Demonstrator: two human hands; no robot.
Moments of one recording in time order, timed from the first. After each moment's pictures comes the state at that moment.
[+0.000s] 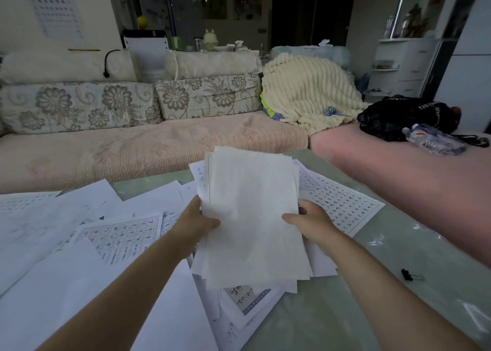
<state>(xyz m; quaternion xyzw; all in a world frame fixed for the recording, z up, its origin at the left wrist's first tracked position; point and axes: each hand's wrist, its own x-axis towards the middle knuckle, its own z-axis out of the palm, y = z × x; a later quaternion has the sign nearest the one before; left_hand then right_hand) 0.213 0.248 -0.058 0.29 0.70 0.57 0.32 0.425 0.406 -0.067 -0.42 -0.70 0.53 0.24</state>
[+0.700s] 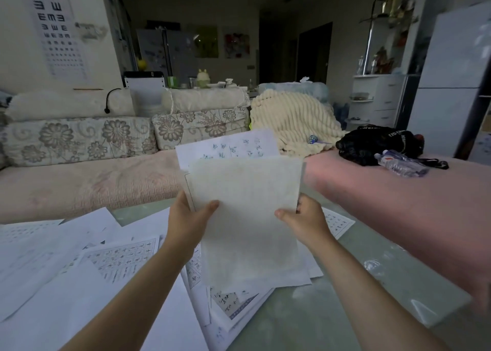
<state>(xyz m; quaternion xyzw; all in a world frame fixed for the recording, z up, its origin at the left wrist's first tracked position) 0.280 0.219 0.024 0.33 0.61 0.71 0.13 0.465 0.367 0.006 -0.34 -0.69 0.48 0.43</state>
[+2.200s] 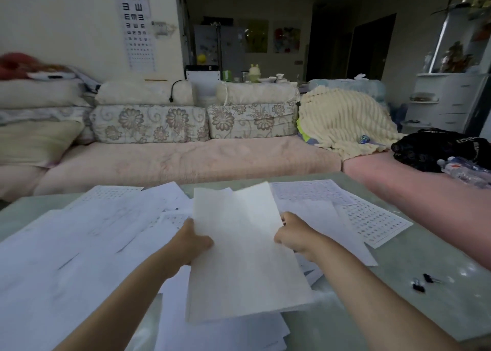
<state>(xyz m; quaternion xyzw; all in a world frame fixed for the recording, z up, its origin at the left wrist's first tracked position) 0.217 0.055 -0.012 0.23 0.80 0.48 0.28 0.385 0.241 0.004 -0.35 -0.79 0.49 0.08</state>
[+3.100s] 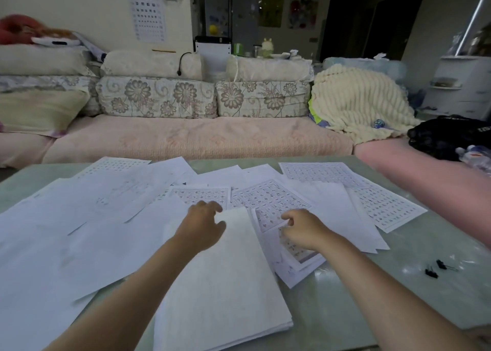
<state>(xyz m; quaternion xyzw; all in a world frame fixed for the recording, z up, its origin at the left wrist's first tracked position) 0.208 0.062 -0.056 0.38 0.89 0.25 0.02 0.378 0.254 -0.050 -0.35 -0.89 0.29 0.02</state>
